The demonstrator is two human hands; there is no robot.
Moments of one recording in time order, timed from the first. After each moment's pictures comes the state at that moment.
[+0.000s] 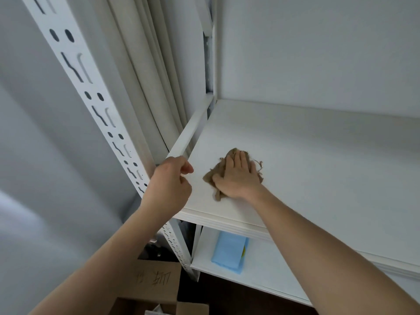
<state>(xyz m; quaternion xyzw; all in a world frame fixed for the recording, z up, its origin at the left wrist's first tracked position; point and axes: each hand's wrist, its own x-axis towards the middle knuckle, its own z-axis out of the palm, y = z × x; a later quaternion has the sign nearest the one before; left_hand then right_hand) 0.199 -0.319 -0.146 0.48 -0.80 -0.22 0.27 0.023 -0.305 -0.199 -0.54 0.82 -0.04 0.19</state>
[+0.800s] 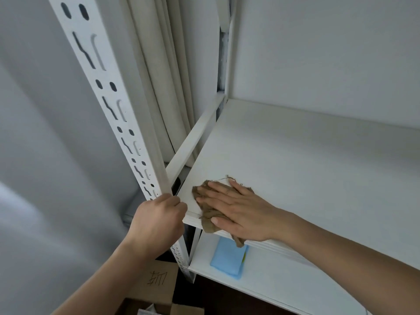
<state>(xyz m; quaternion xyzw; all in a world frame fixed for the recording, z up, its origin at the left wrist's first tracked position) 0.245 -0.313 -0.188 0.33 -0.93 0.04 0.17 0.025 -0.262 -0.209 -0.85 0.52 0.00 0.12</state>
